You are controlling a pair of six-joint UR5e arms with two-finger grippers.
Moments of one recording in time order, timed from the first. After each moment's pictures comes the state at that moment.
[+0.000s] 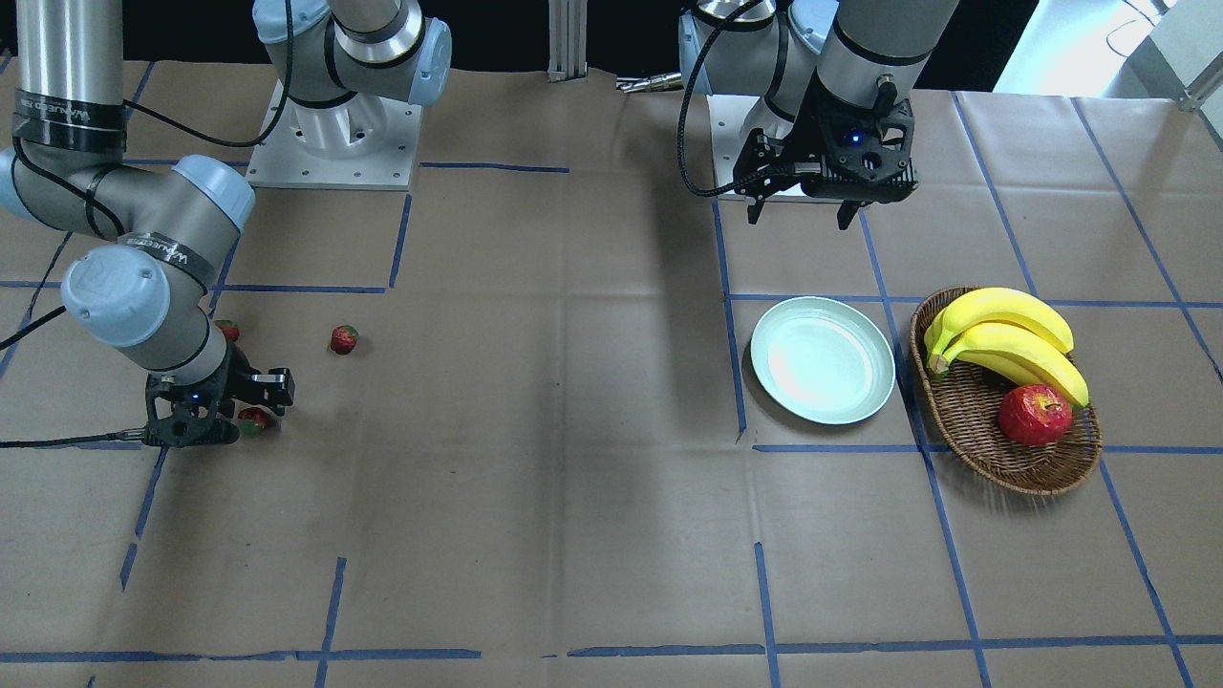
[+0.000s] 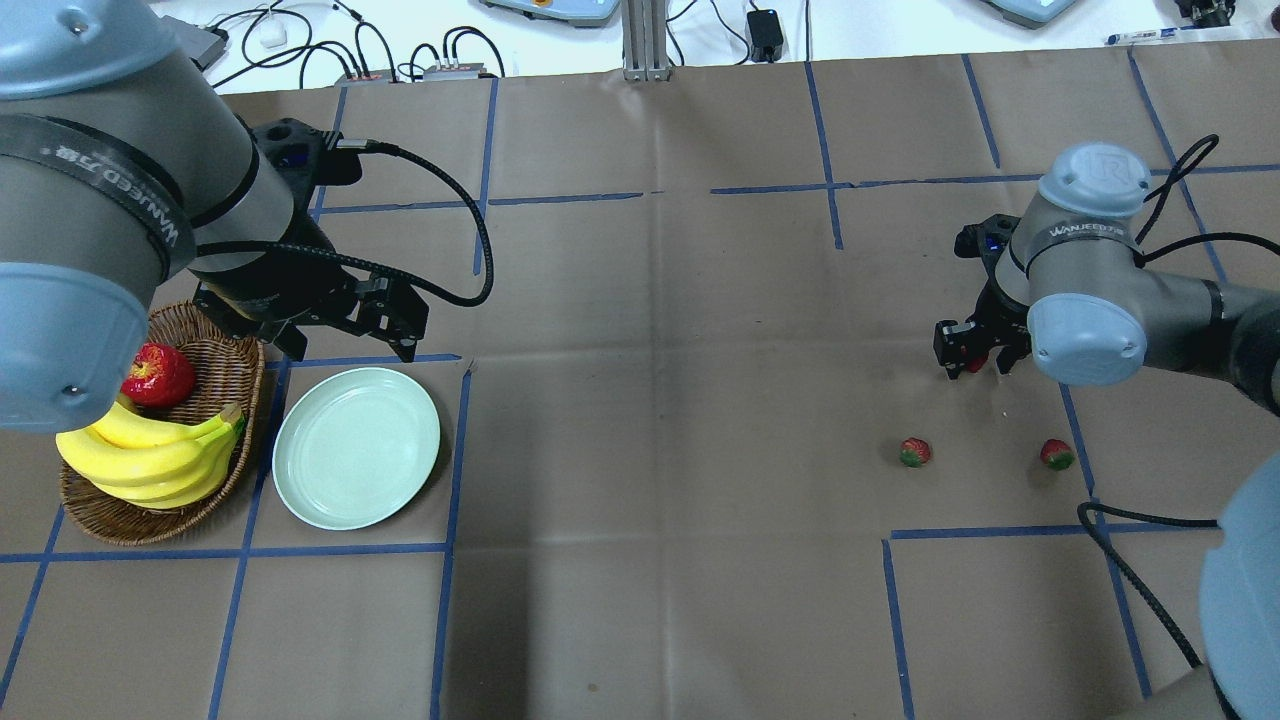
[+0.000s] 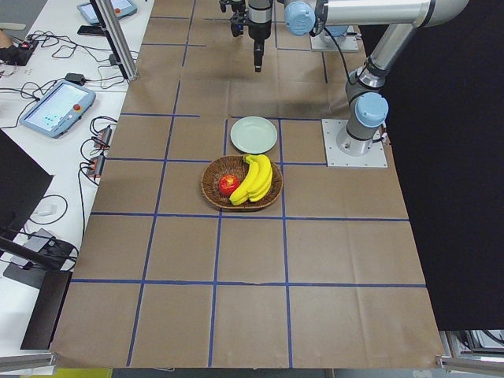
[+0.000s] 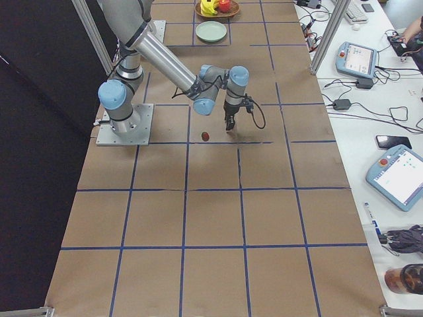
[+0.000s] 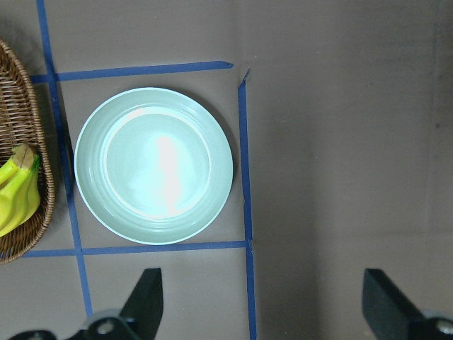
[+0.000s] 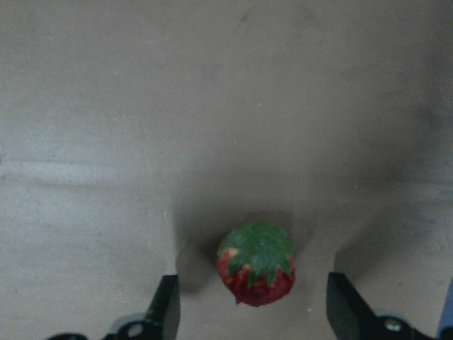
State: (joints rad) left arm -1.58 -1.42 -1.80 -1.51 1.57 0.04; right arm 1.32 -1.23 2.02 -2.29 -1.63 -0.32
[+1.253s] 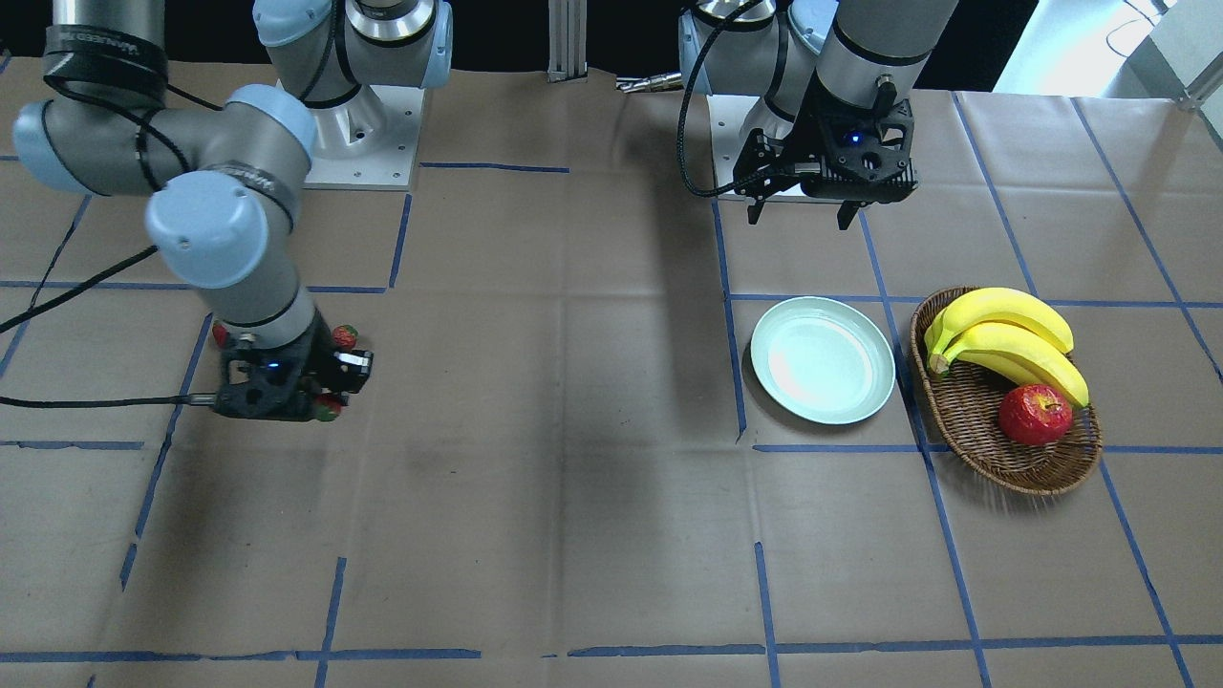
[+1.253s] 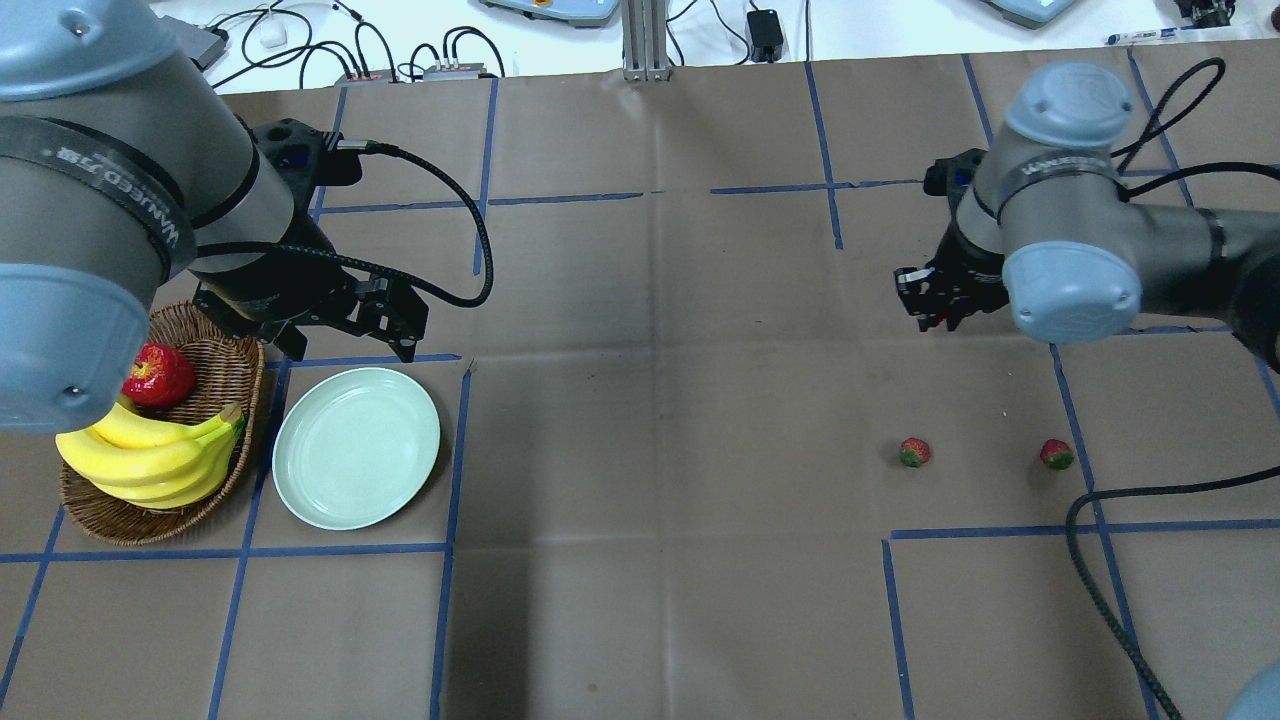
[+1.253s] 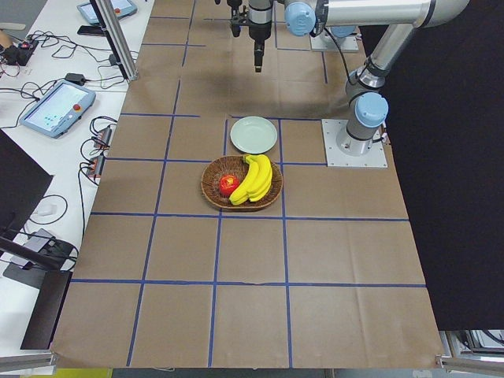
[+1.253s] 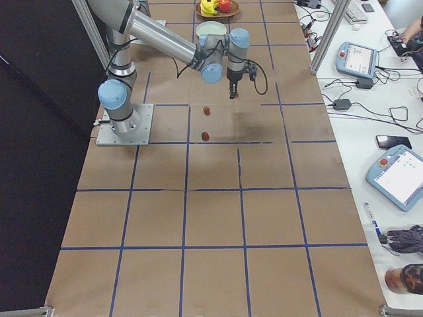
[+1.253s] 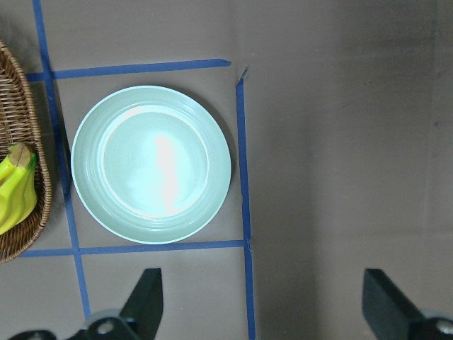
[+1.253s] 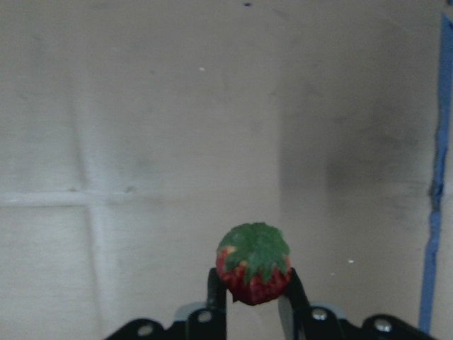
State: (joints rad) left arm -1.58 -1.42 -1.80 -1.50 1.57 0.05; right arm 1.60 -1.32 1.89 -2.13 -1.59 0.08
